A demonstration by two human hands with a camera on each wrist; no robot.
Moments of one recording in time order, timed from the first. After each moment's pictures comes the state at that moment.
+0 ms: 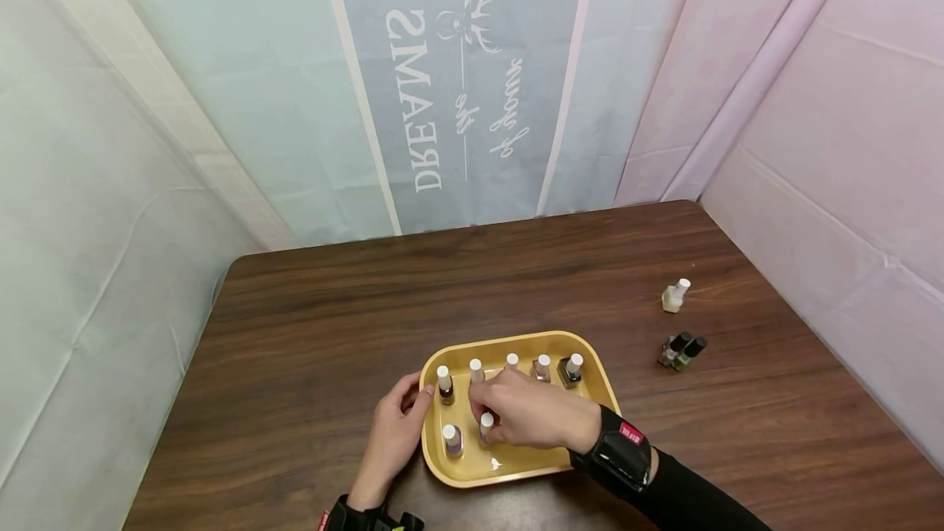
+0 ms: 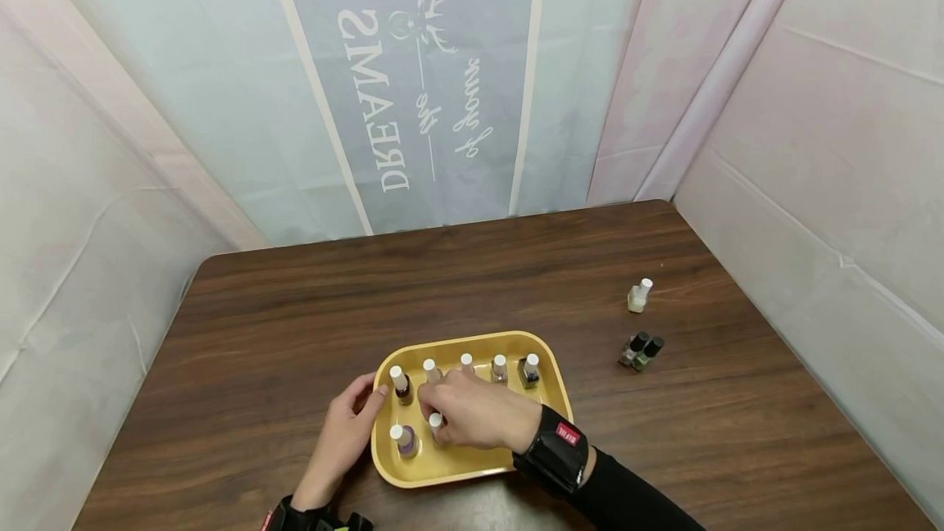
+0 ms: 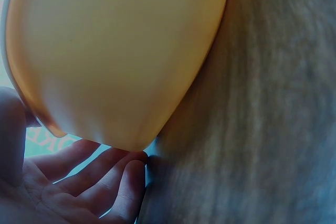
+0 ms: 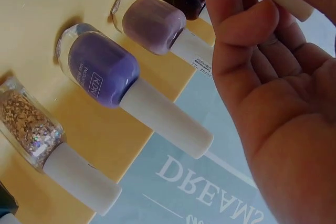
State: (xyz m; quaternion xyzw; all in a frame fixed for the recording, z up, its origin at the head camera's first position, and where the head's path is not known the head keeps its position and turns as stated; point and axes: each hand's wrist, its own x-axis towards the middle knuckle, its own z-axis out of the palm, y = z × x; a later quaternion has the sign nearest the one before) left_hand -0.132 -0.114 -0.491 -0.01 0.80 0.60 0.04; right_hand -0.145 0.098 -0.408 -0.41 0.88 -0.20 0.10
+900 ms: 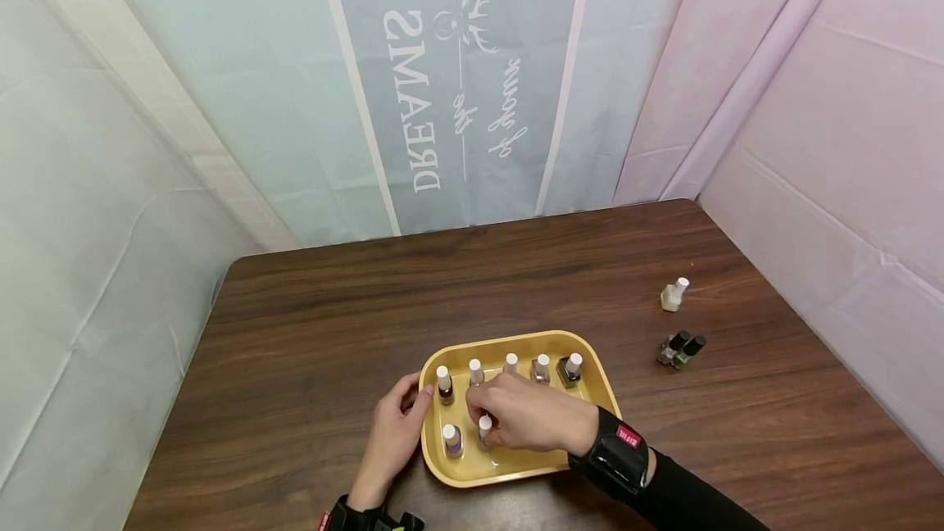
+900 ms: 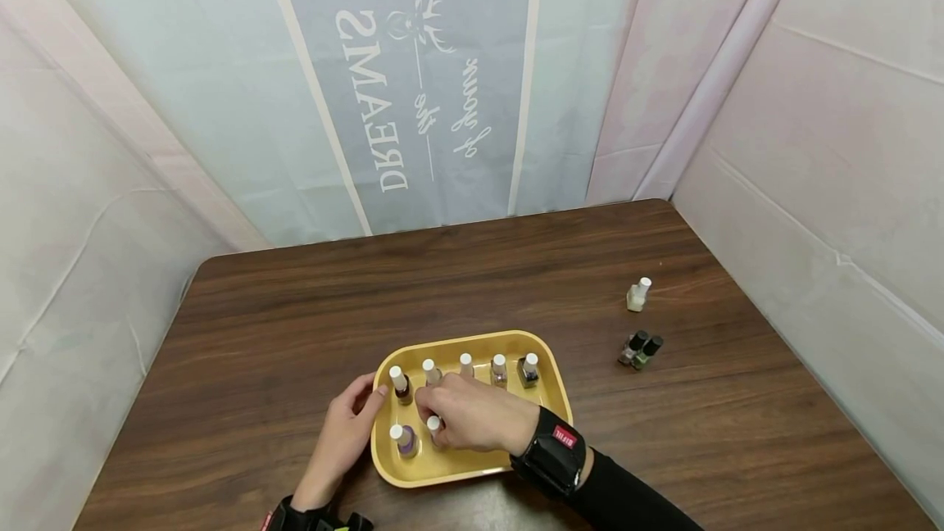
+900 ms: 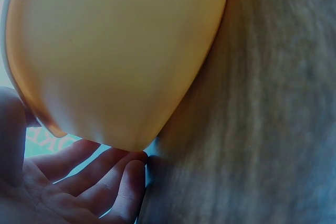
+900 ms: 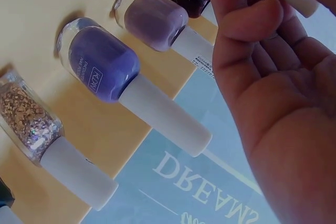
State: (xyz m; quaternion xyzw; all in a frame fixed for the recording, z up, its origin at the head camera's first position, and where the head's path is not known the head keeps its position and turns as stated) left_hand -0.132 -0.115 -0.489 -0.01 0.79 0.61 0.05; right_hand -0.143 0.096 -0.409 -0.42 0.88 -0.20 0.10
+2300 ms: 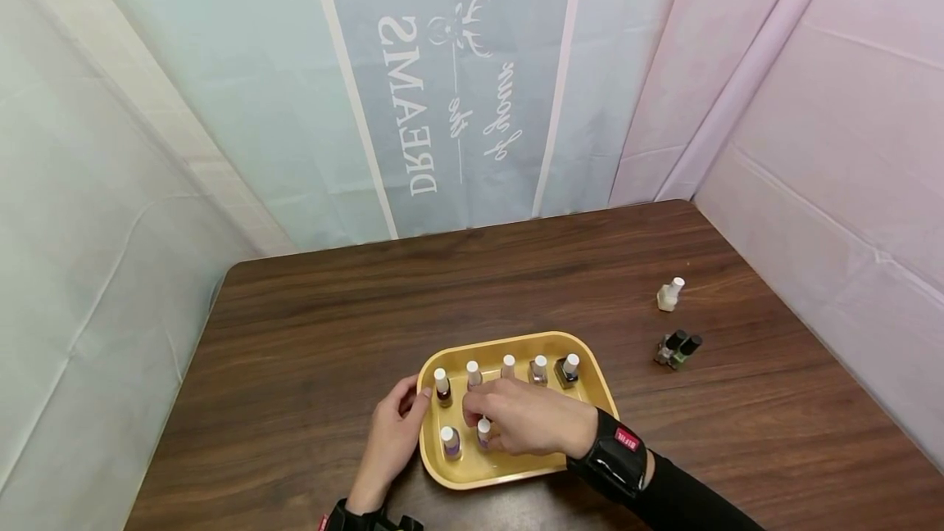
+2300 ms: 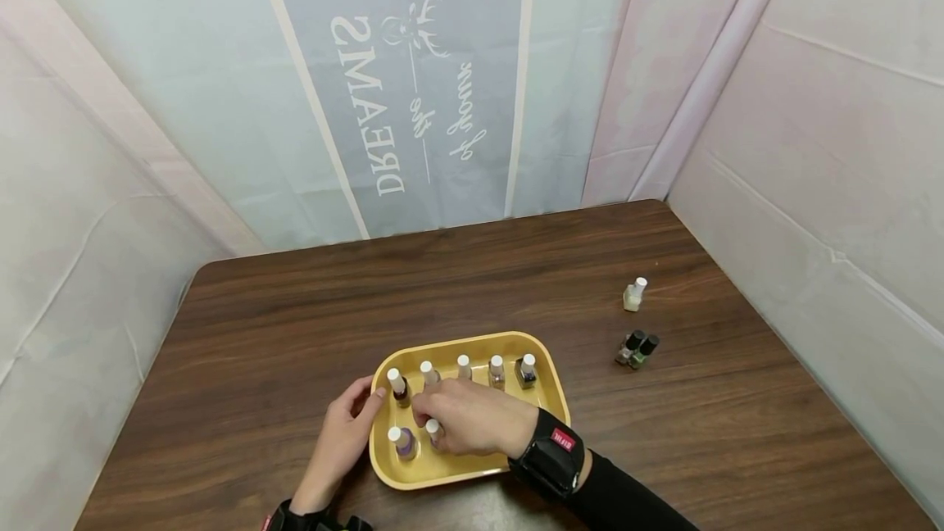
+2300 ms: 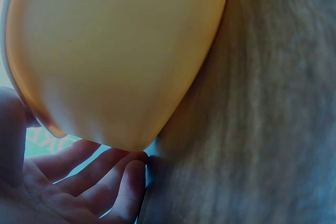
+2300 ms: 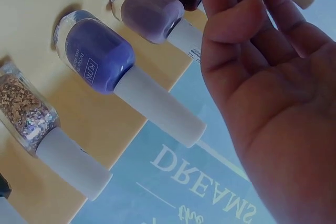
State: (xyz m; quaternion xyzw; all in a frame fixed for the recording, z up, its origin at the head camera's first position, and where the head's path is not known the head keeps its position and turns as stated) left_hand -0.132 -0.114 -0.487 -0.01 0.80 0.60 0.05; right_hand -0.140 0.098 -0.408 -0.42 0.89 -0.16 0.11
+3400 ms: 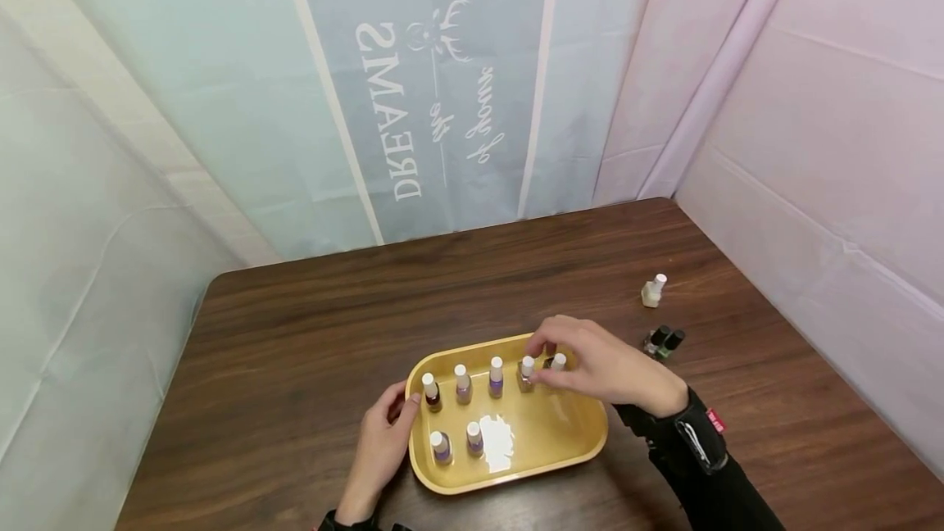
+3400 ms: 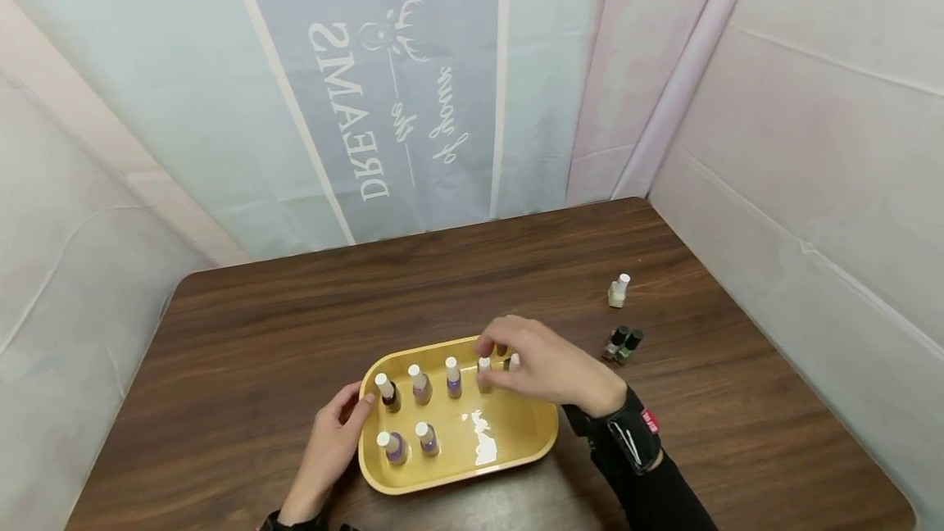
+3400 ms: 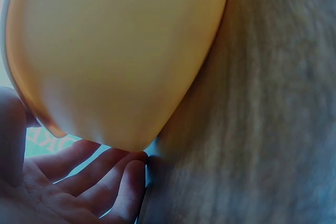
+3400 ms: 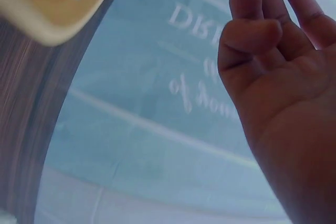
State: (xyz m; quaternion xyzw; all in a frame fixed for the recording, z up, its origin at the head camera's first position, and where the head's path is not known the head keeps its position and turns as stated) left_hand -0.131 -0.111 -0.489 -0.02 0.80 0.59 0.05; right_hand -0.150 0.195 -0.371 -0.33 0.90 -0.29 0.00
